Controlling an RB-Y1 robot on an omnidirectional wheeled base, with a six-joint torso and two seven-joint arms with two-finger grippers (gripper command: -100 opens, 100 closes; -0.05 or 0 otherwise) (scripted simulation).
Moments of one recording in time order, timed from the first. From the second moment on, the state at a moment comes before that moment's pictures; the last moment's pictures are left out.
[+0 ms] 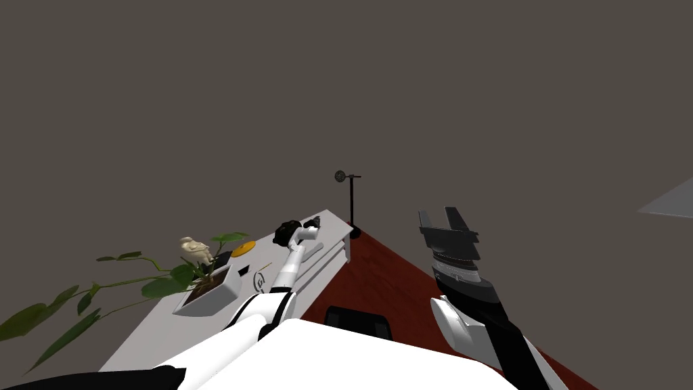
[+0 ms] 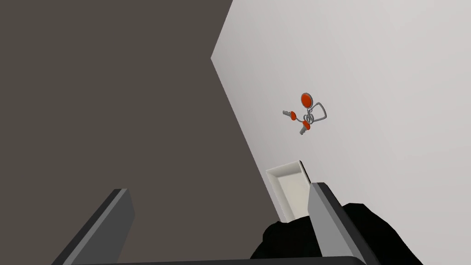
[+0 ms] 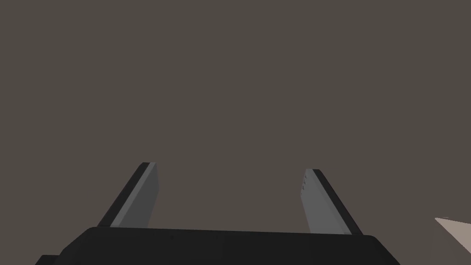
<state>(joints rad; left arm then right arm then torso) -0.37 0.20 0.24 -1.37 -0.05 0.69 0.07 0.46 -0.05 0.01 -2.34 0.08 -0.54 -0.17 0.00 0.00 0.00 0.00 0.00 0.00</state>
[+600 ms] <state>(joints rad) -0.42 0.21 0.32 -1.22 -0.03 0.85 0.09 0.46 -0.05 0.01 -2.34 0.08 -0.54 -0.17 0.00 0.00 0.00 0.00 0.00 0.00</state>
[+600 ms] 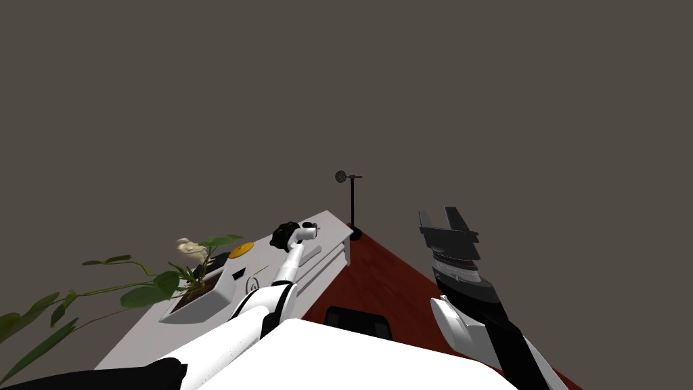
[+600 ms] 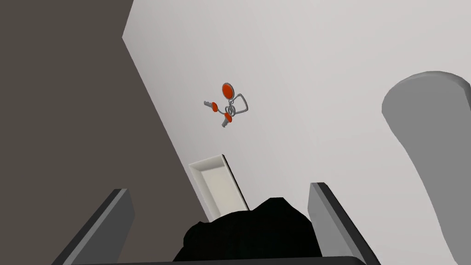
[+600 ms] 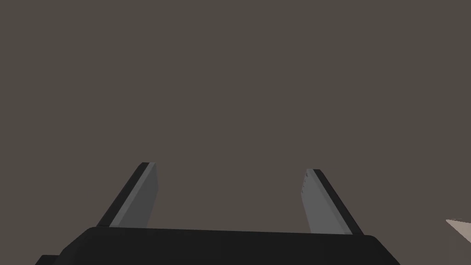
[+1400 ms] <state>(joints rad) -0.44 0.25 0.42 -1.07 0.01 1.04 0.10 0.46 -0.05 0.01 -2.34 0.08 -0.54 -0.17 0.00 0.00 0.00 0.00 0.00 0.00</state>
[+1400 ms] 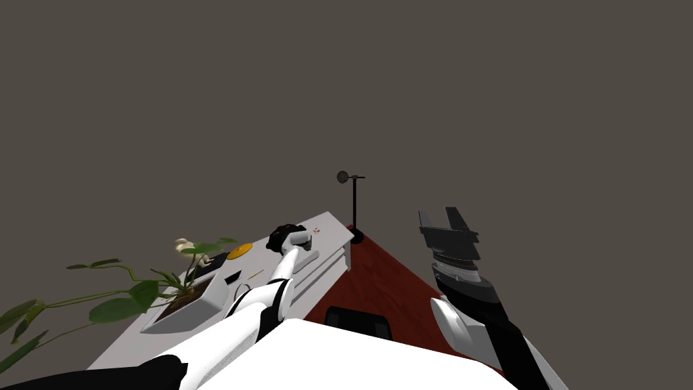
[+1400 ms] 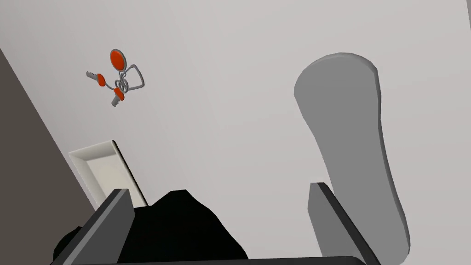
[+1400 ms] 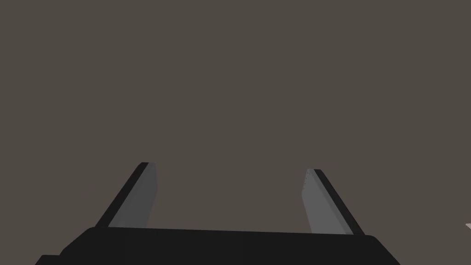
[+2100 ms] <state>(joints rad) -0.44 0.28 0.50 -0.90 0.03 1.14 0.12 0.46 -0.05 0.01 -2.34 0.08 -0.54 -0.17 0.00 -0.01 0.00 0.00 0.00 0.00</state>
